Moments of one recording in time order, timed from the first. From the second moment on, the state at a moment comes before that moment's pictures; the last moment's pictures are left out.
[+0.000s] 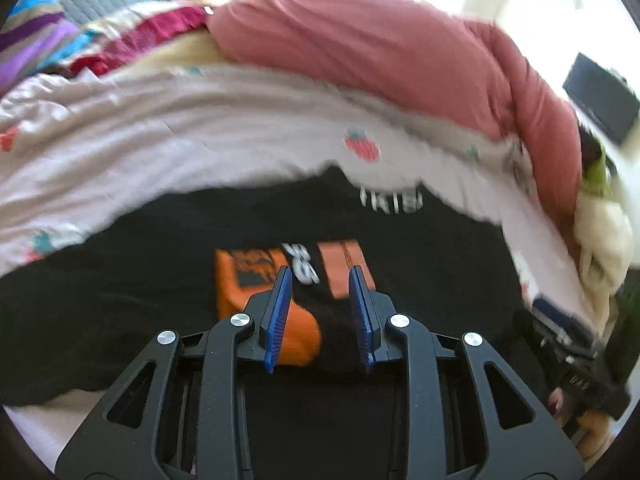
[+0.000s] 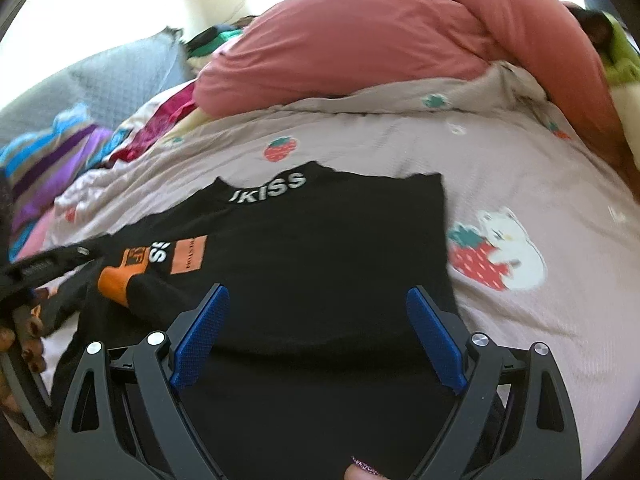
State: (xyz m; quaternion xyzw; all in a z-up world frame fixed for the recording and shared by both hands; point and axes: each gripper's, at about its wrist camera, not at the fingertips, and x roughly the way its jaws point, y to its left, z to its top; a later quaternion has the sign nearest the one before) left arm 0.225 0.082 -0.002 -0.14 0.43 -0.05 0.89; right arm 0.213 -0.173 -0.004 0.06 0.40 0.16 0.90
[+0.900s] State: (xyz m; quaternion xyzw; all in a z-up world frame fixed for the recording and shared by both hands) left arm 0.203 0.103 -0.032 -0.17 0.47 -0.02 0.86; right arm 0.228 -0.182 -0.038 0.03 0.45 0.14 0.88
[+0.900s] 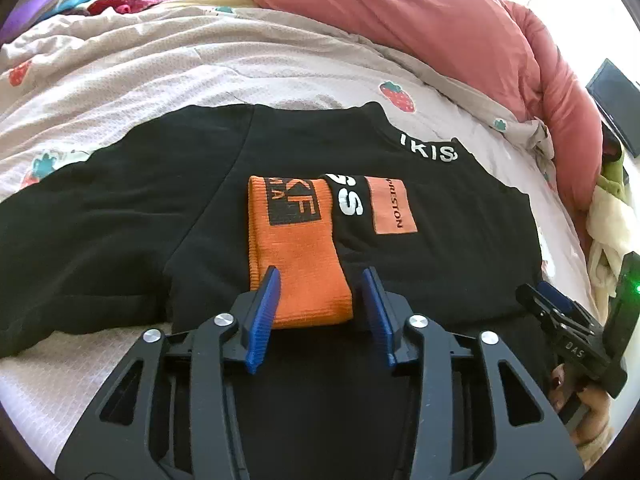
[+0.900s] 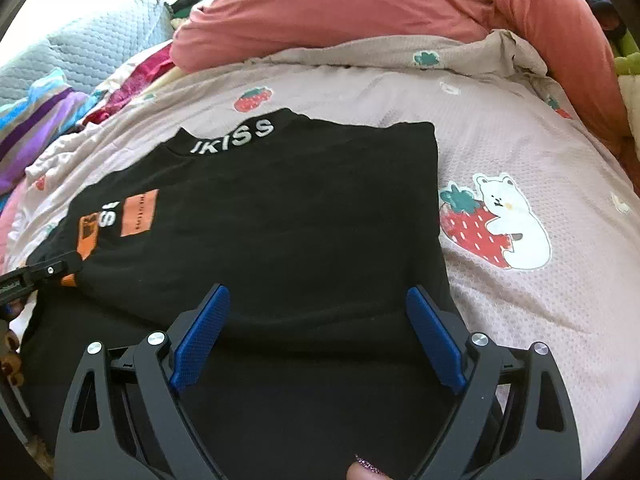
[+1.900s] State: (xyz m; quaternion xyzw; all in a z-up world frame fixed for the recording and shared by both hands) left arm 0.155 0.151 0.012 -0.18 0.40 0.06 0.90; right arm 0.199 -0.133 0.007 0.02 0.42 0.20 0.89
